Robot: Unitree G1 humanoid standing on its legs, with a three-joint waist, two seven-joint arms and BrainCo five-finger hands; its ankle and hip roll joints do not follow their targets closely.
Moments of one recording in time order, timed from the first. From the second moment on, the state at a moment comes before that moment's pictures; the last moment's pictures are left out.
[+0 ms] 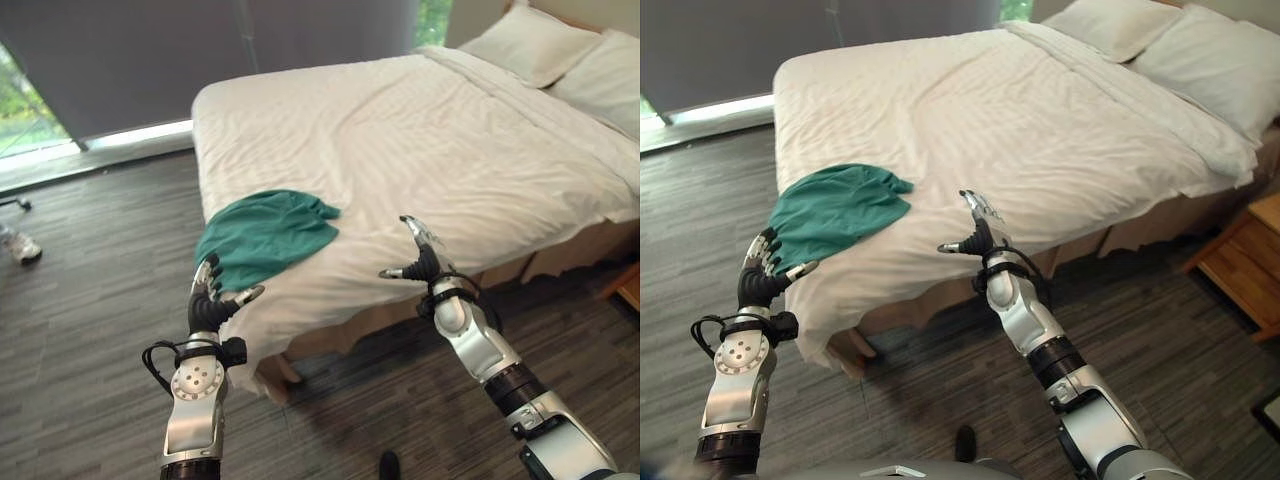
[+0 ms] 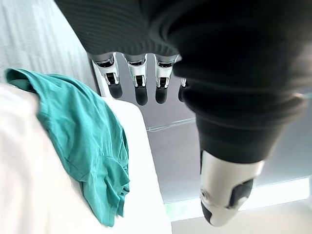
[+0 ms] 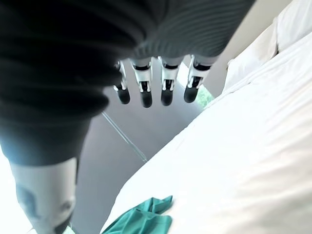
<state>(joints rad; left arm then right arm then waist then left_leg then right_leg) 0.03 0.15 0.24 0.00 0.02 0.03 0.15 -0.48 -0.28 0.44 0.37 -0.47 0.07 -0.33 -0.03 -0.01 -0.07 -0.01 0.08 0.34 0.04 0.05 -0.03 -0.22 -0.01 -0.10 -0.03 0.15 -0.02</state>
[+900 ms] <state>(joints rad) -0.68 0.18 -0.05 0.58 -0.11 0.09 0.06 -1.22 -0.05 0.55 1.13 -0.50 0.10 -0.41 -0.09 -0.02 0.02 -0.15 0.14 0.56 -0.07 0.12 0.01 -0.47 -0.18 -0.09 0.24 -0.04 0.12</state>
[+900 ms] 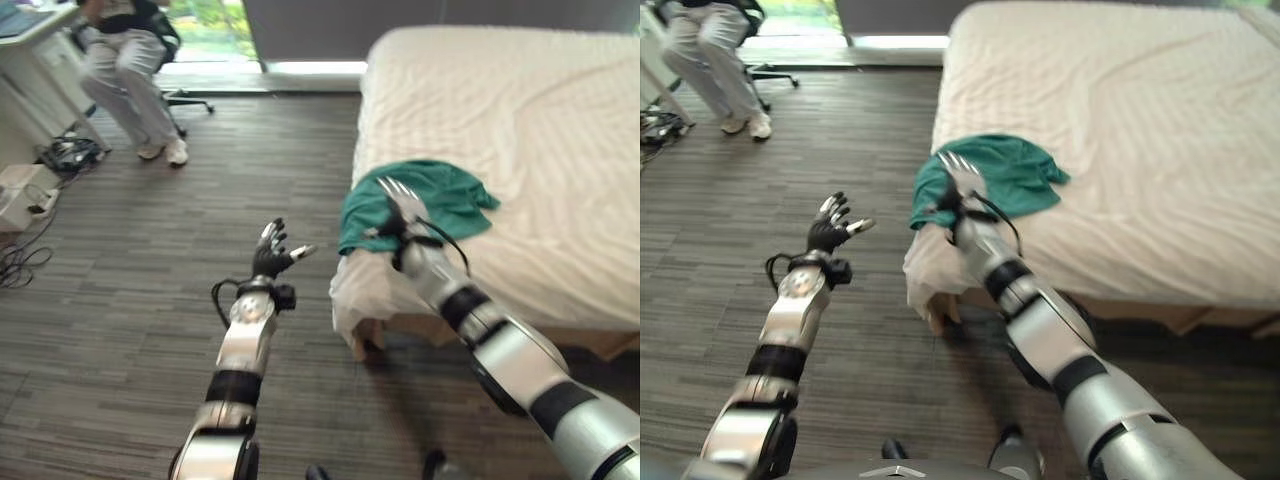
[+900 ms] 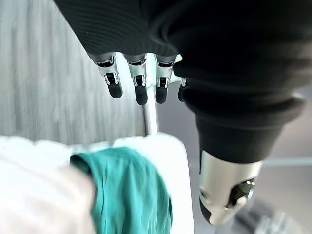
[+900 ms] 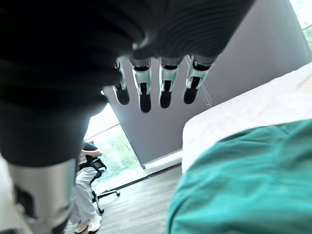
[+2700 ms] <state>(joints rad) -0.95 -0.11 0.01 1.18 -0.55 0.16 0.08 -1.51 -0.20 0.64 1.34 -0.34 0.14 -0.36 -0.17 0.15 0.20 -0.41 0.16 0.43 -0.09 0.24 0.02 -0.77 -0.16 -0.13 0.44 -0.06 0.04</state>
